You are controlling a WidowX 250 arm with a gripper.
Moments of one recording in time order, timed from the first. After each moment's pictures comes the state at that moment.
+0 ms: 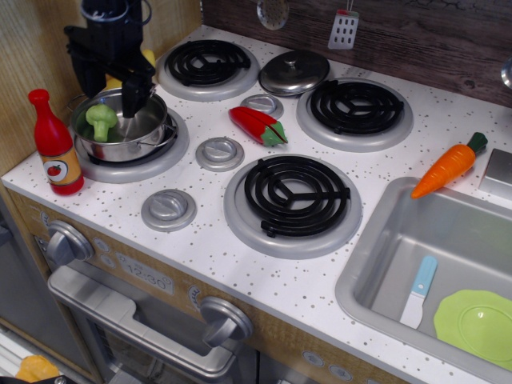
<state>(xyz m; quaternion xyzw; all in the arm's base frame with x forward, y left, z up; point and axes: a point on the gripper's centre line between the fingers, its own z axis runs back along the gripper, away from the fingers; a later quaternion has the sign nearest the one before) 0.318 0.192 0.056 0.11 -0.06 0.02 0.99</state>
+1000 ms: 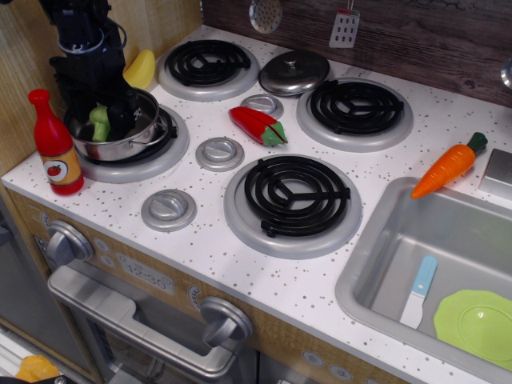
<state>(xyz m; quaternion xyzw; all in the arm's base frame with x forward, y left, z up) 0.306 0.199 0.028 0.08 -0.09 0.02 0.99</state>
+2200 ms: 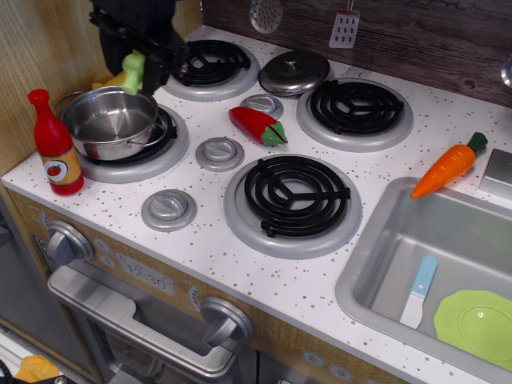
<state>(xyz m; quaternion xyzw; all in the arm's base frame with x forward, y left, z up) 0.317 0.138 0.096 0.16 -0.04 0.02 0.99</state>
